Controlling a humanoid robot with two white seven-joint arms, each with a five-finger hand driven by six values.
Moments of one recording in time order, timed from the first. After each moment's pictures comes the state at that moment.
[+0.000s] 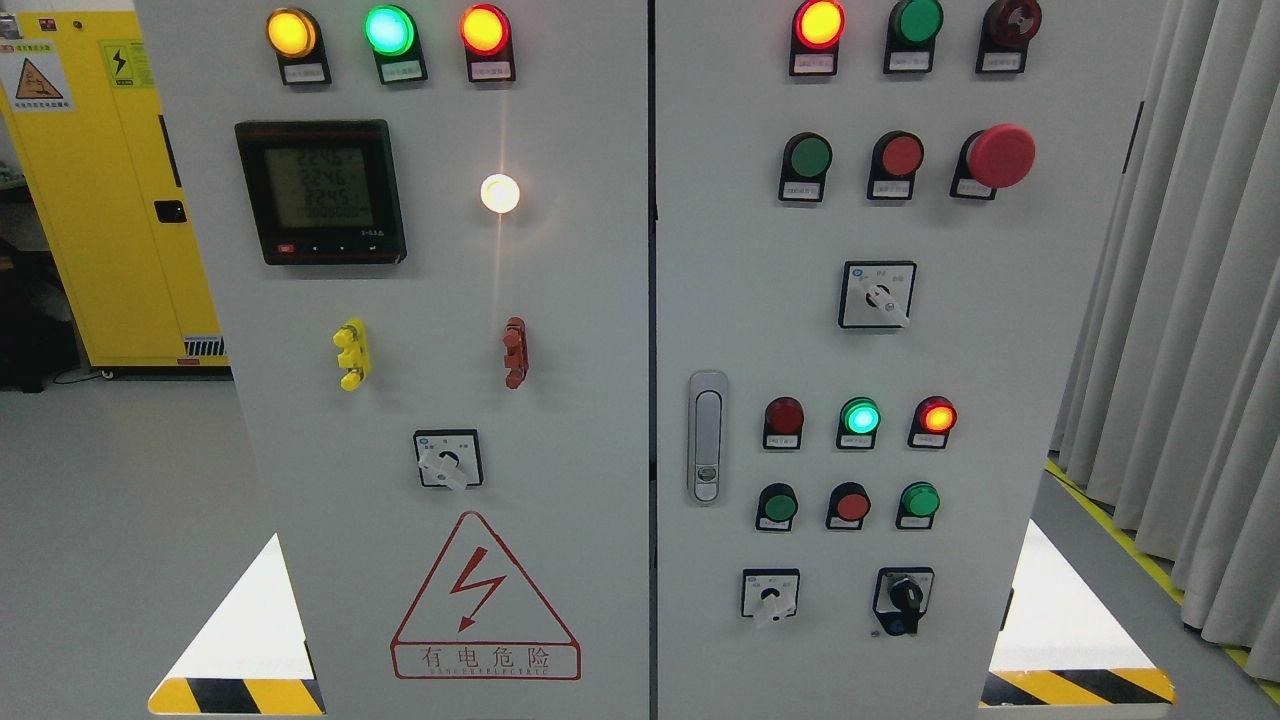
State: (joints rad) left arm 0.00 -0.02 -0.15 0.00 0.09 -0.11 -0.01; right arm 0.20 -0.23 -0.22 -0.11 0.15 0.02 0.24
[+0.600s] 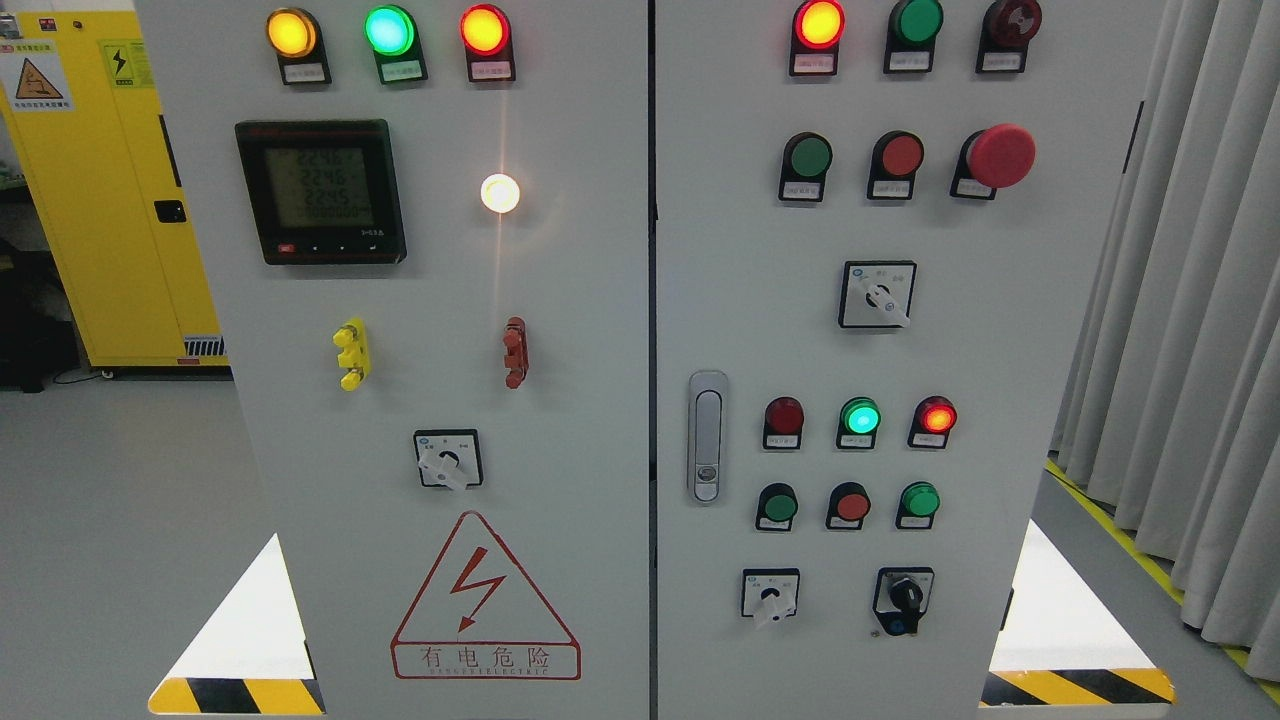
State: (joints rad) left arm 0.00 -0.01 -0.15 0.00 0.09 -0.11 -0.01; right arm 0.19 -0.23 -0.22 -0.11 0.16 -0.06 0.24
